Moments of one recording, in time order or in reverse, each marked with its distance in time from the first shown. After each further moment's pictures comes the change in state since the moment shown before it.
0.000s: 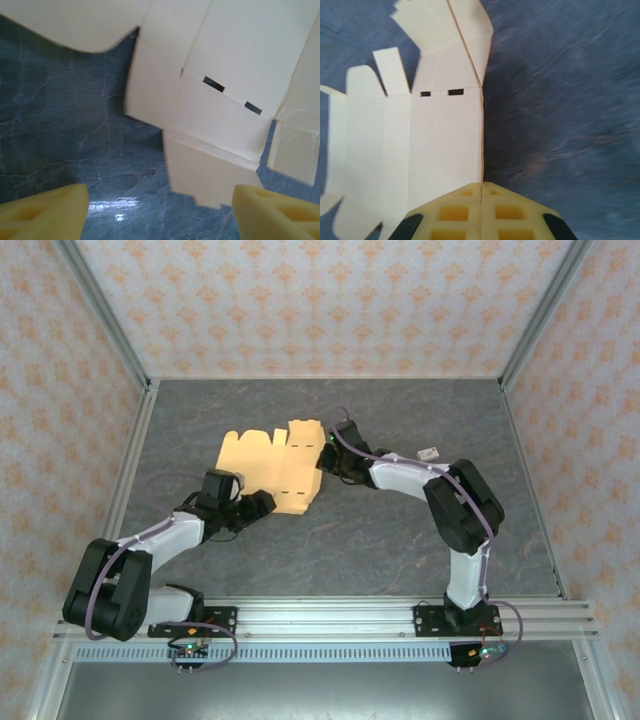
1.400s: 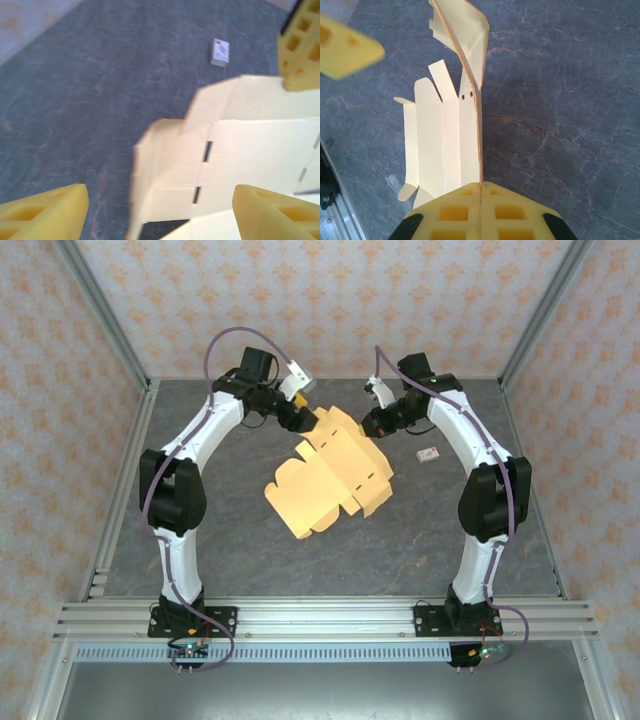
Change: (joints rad) left arm -0.037 0.758 1.383 -0.597 0.333 1.232; right arm -0.356 0.011 0.581 -0.916 -0.606 -1.000
